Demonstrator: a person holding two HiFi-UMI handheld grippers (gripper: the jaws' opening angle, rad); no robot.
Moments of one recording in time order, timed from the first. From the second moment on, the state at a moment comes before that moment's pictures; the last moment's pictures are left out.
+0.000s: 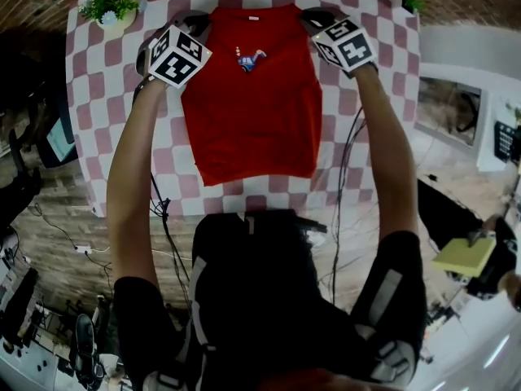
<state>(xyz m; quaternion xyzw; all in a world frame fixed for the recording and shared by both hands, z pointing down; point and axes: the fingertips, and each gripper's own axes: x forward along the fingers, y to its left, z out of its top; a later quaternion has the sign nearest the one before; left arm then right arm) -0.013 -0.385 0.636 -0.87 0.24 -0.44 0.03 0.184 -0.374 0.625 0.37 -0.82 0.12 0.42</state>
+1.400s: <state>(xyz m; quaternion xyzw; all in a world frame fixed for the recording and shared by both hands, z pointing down) -0.054 -0.079 0.533 -0.89 0.24 -0.36 0.14 0.137 -0.051 0.532 0.45 -0.83 0.06 0.33</state>
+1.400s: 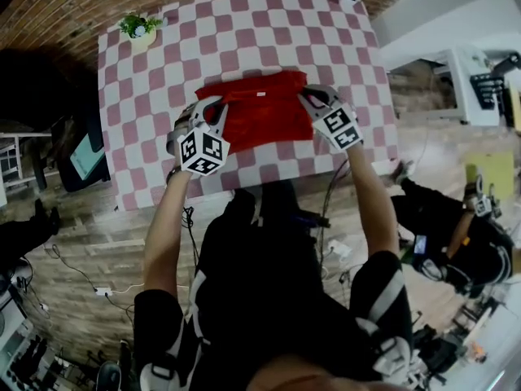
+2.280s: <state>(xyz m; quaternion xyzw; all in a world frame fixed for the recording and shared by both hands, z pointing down) -0.062 0.057 0.675 -0.86 0.30 -0.42 0.02 0.128 0.083 0.657 0.38 -0.84 0.13 0.35</state>
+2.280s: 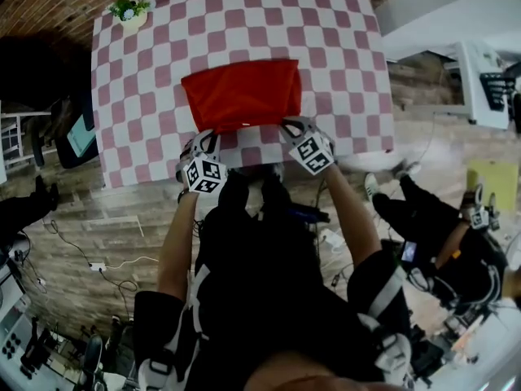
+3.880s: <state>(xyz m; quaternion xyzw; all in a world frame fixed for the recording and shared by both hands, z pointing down) -0.077 0.095 0.585 -0.79 0.51 -0.28 -0.16 0.113 0.083 0.566 0.30 -0.90 0.15 0.28</state>
